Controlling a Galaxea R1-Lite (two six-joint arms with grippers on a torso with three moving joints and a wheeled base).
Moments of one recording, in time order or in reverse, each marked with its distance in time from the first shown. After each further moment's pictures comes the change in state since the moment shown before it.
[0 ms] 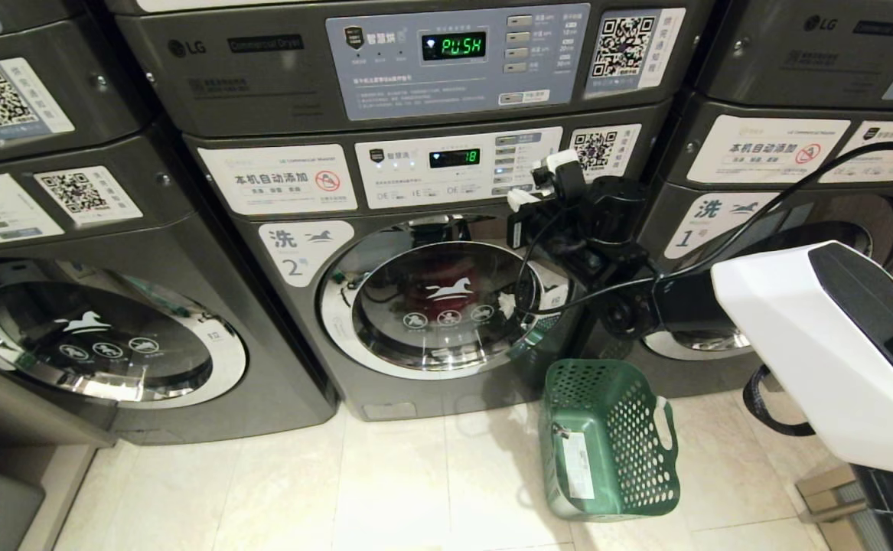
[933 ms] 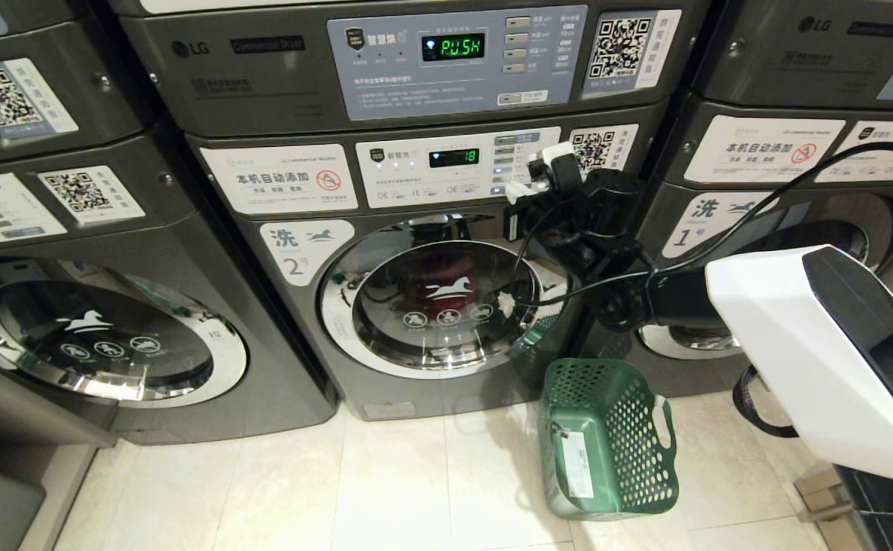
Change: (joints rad) left arm -0.001 0.000 0.000 0.000 0.000 -0.002; right arm 0.003 0.040 -0.105 0.053 -0.019 -0.004
